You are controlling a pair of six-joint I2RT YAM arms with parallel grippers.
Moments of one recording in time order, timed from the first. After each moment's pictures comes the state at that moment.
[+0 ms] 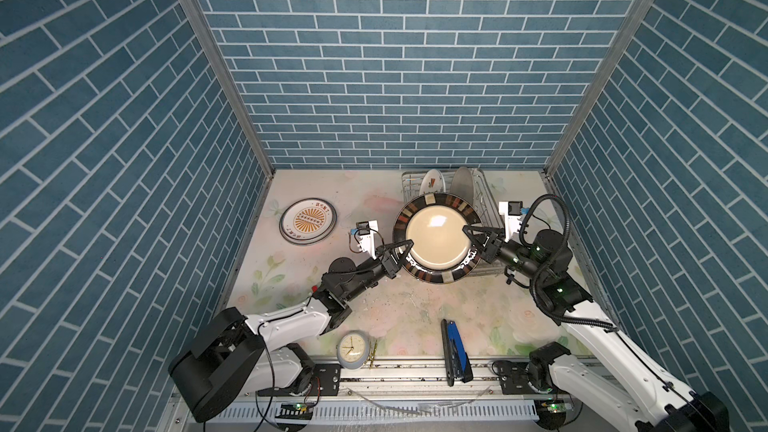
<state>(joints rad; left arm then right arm) -0.74 1.23 0.37 0.98 0.21 -0.92 0.42 0.89 0.58 0.22 -0.53 0.62</state>
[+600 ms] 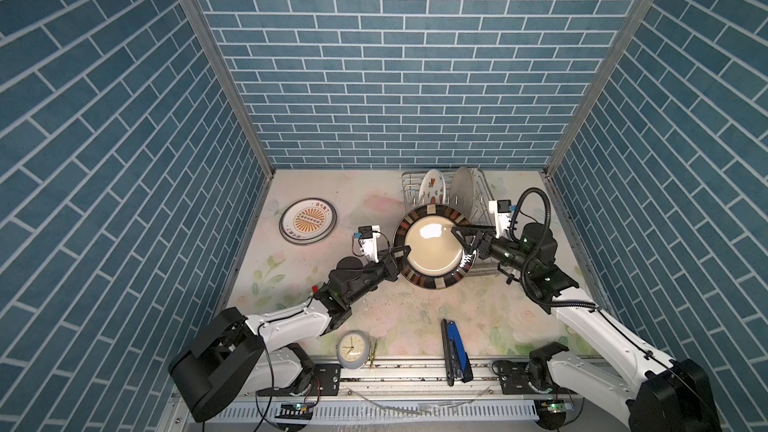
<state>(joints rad) -0.76 1.23 0.36 0.82 0.11 -0.86 0.42 1.00 0.58 0.26 -0.54 0.62</state>
